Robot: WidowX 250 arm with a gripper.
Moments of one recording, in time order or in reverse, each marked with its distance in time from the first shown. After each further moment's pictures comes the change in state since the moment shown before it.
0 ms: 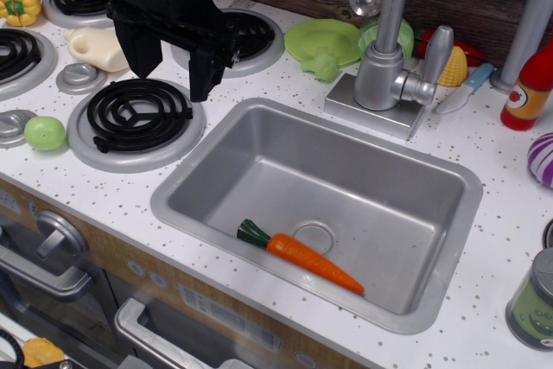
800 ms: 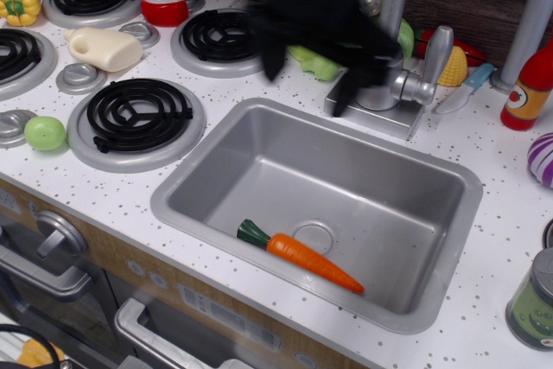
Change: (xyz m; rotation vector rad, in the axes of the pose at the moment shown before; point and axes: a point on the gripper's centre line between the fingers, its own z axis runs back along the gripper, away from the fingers) arm 0.027 -0.131 0.038 0.061 -0.118 -0.099
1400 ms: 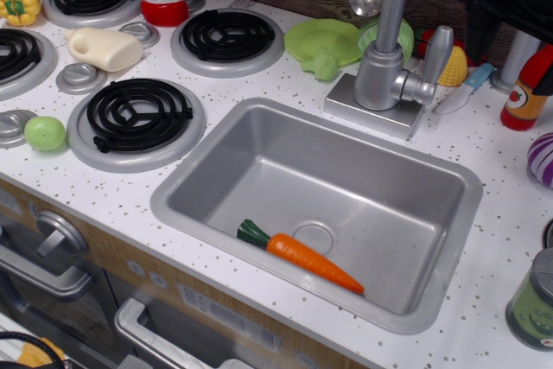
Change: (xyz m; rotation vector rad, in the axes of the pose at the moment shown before) arm 0.092 -0.083 -0.008 -0.131 -0.167 -0.097
